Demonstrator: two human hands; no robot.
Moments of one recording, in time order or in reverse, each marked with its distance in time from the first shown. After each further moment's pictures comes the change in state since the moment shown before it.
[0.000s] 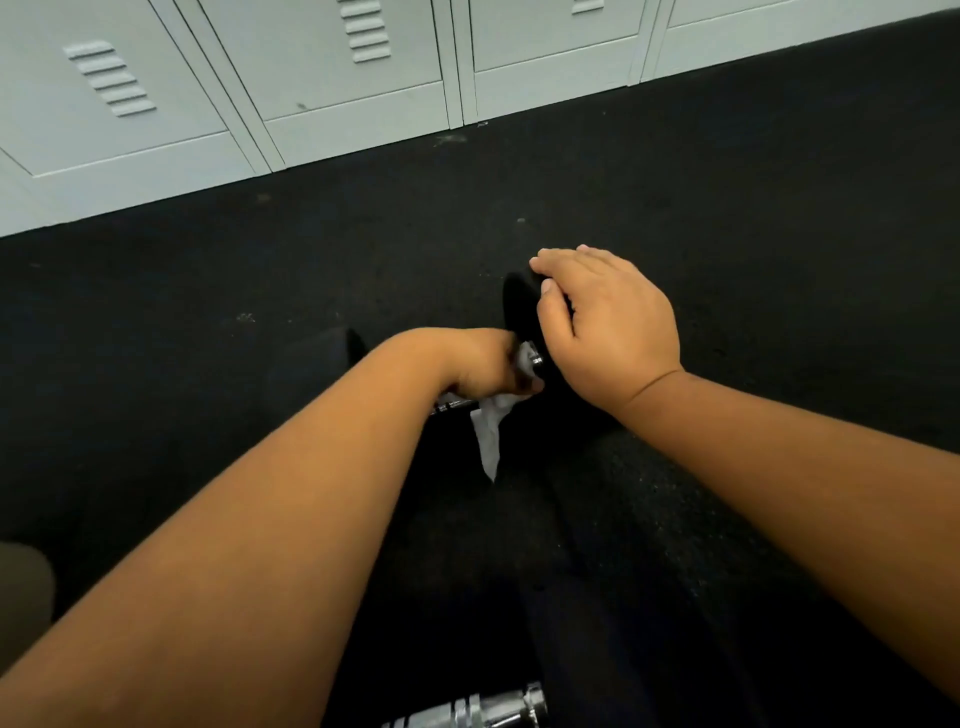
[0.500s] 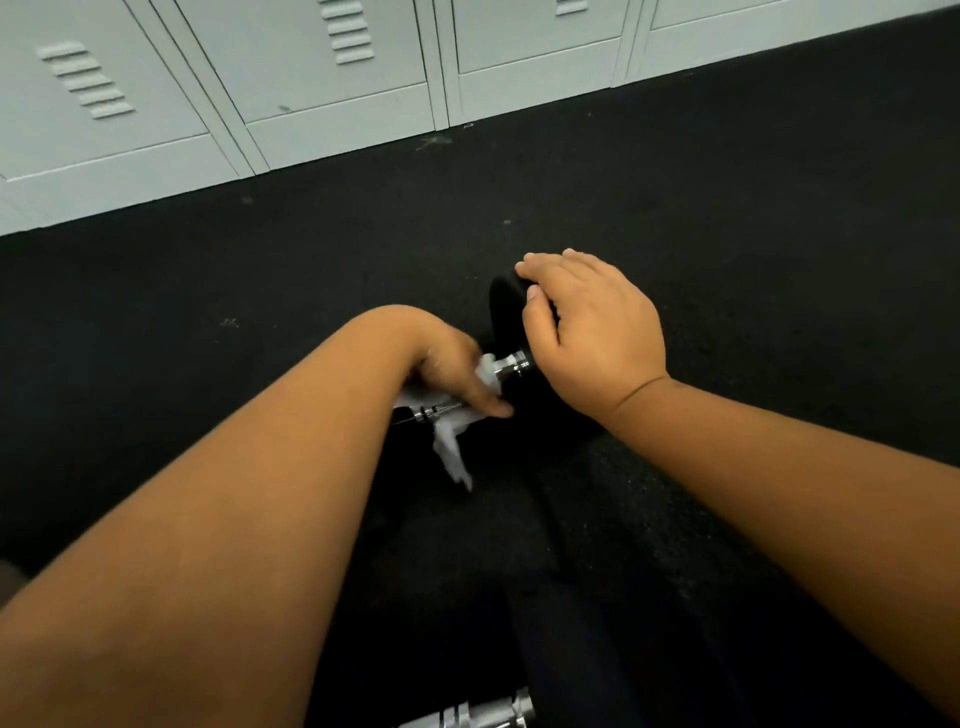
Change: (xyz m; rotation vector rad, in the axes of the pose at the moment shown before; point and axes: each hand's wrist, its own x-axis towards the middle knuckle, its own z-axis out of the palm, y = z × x) left_hand 0.002 -0.015 -0.018 0.091 -0.210 -0.146; right_hand -0.003 0.001 0.000 0.000 0.040 -0.011
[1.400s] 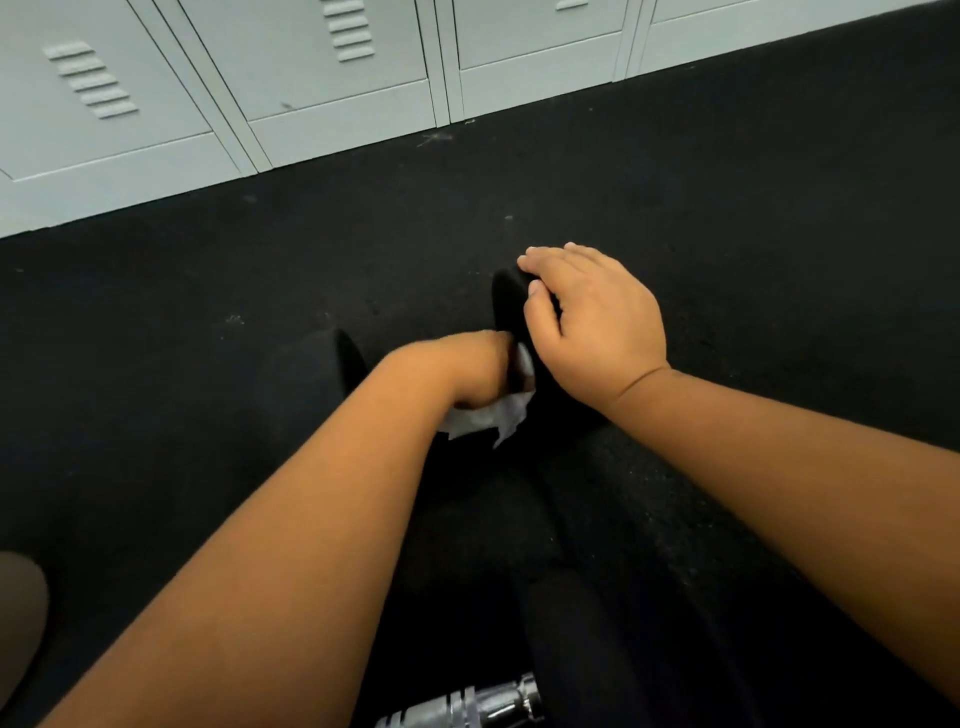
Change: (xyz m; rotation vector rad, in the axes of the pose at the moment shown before) left_hand -0.006 0.026 0.027 0.179 0.309 0.094; right_hand 0.000 0.000 0.002 0.003 0.008 -0.011
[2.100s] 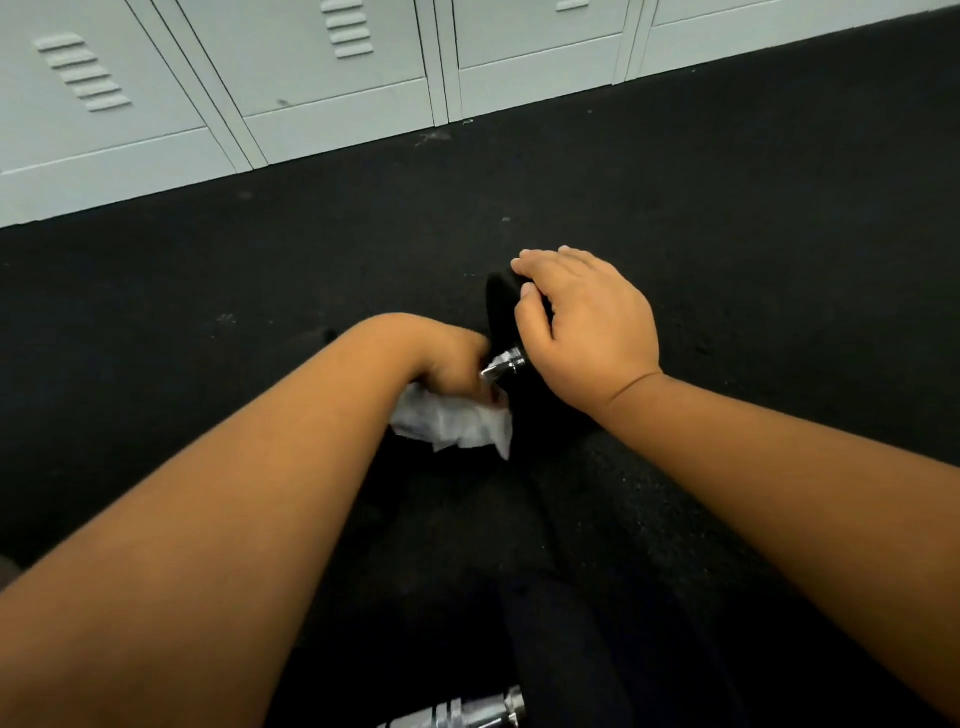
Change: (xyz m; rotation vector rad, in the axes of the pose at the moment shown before) left_hand 0.013 -0.026 -0.013 -0.026 -0.166 -0.032; right_hand 0.002 -0.001 -0.003 0.012 -0.011 0.008
